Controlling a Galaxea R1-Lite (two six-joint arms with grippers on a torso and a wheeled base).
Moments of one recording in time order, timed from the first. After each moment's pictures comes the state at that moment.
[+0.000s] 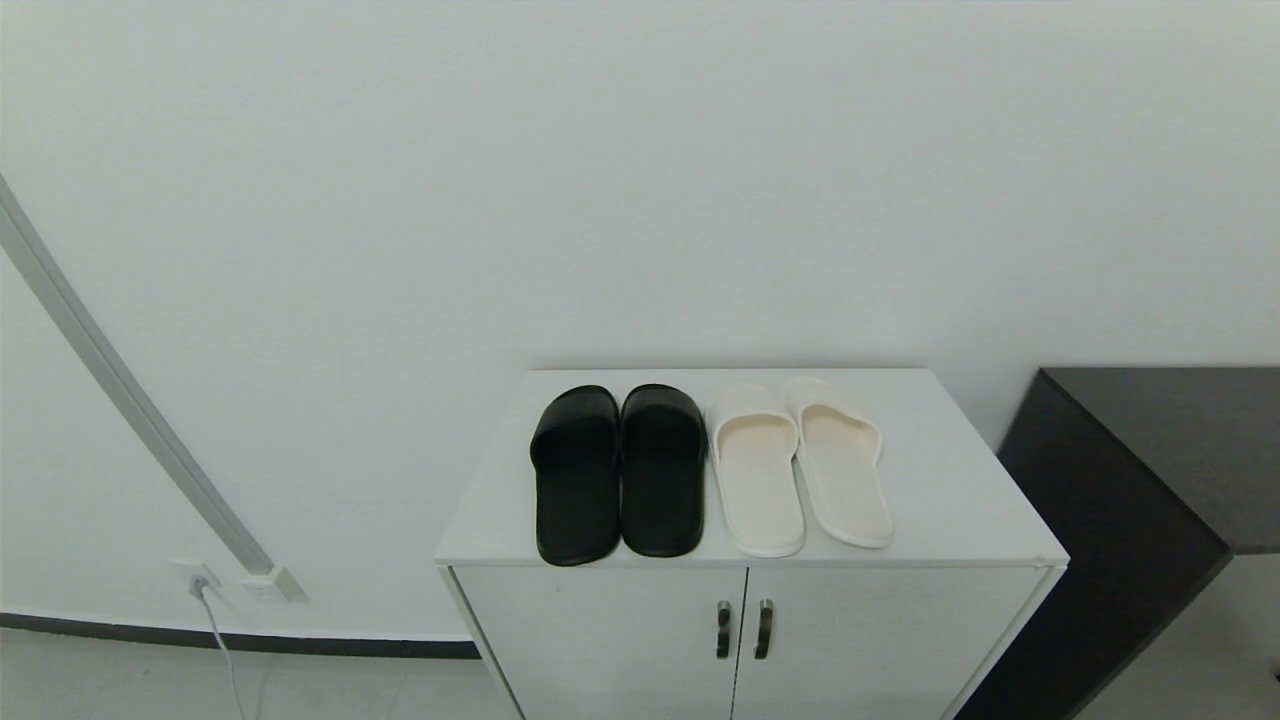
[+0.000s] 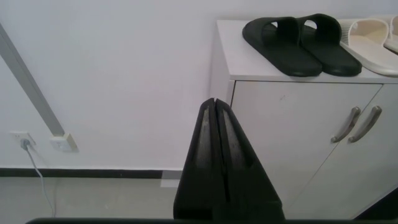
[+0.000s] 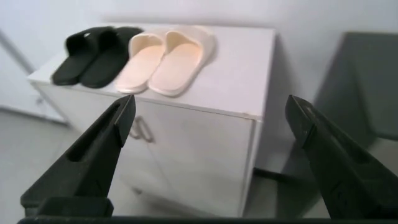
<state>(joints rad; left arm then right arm) 0.00 0.00 0.00 0.00 0.02 -0.03 0.08 0.58 -0.32 -0.14 0.24 0.05</state>
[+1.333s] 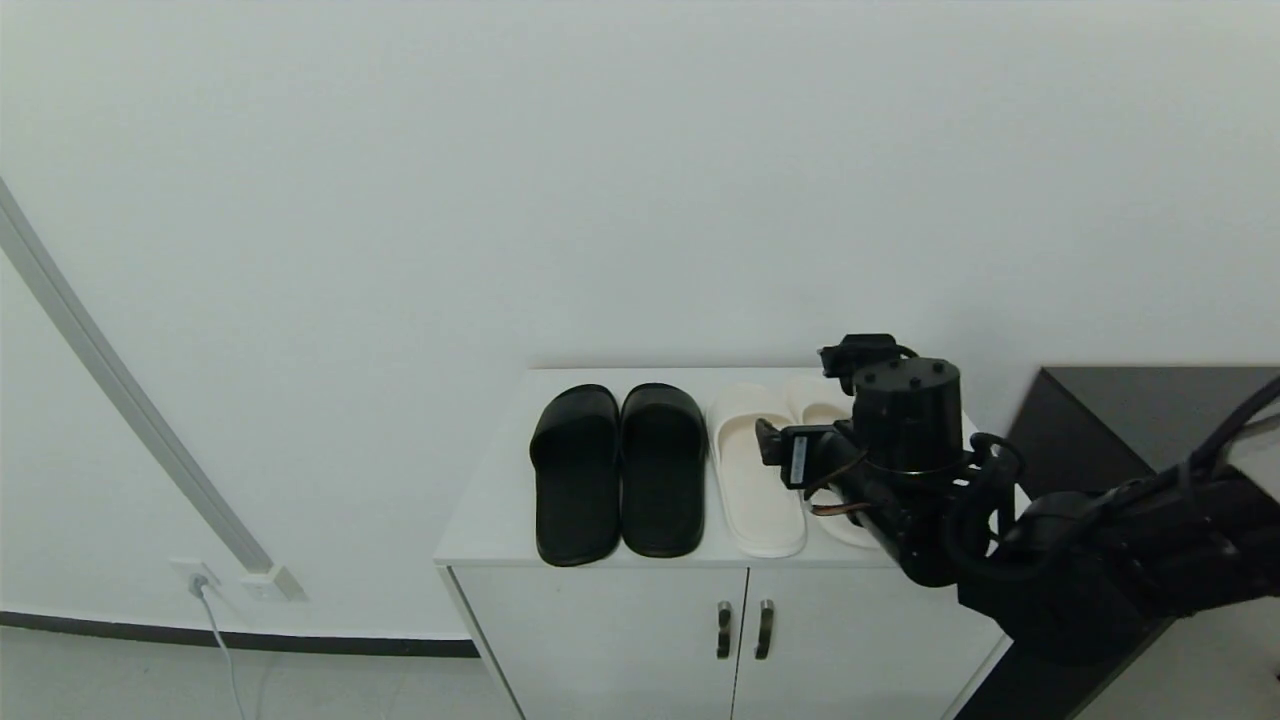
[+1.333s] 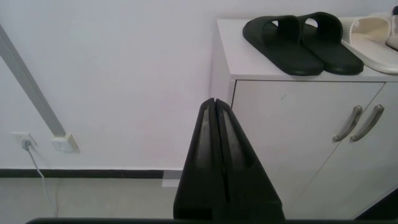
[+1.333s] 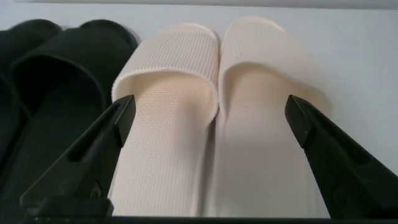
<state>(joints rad) 0.00 0.00 0.00 0.00 0.02 -0.02 0.73 1.94 -0.95 -0.75 -0.56 0.23</state>
